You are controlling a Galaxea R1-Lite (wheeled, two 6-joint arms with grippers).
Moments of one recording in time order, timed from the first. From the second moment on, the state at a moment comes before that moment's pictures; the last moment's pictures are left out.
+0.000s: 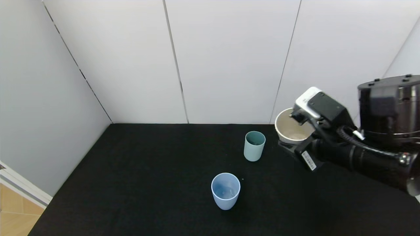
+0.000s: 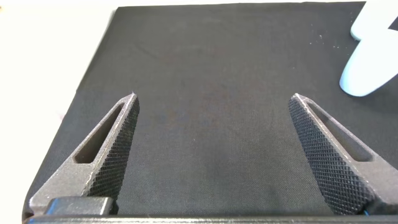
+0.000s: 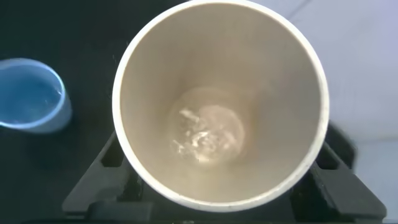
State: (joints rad) left arm 0.00 0.00 0.00 0.01 0.00 0.00; right arm 0.63 1.54 -0.98 -0.19 -0.33 -0.31
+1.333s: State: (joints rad) left arm 0.00 0.00 0.00 0.01 0.00 0.00; right arm 0.49 1.62 -0.46 -0.89 -0.21 0.15
